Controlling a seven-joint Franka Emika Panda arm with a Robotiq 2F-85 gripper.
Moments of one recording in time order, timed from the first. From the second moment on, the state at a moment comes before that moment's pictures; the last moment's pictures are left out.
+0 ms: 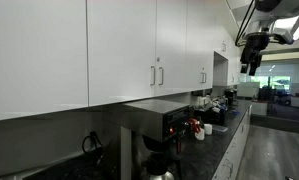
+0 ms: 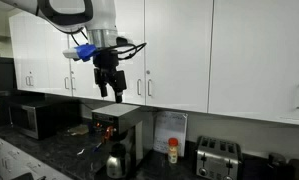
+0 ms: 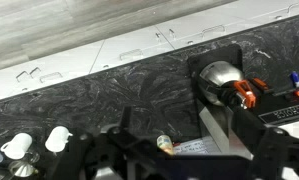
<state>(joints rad) -0.11 -0.62 -0.37 -2.44 -0.08 1.98 -0.38</state>
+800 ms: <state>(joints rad) -0.11 -0.62 -0.36 -2.44 -0.08 1.98 -0.38</state>
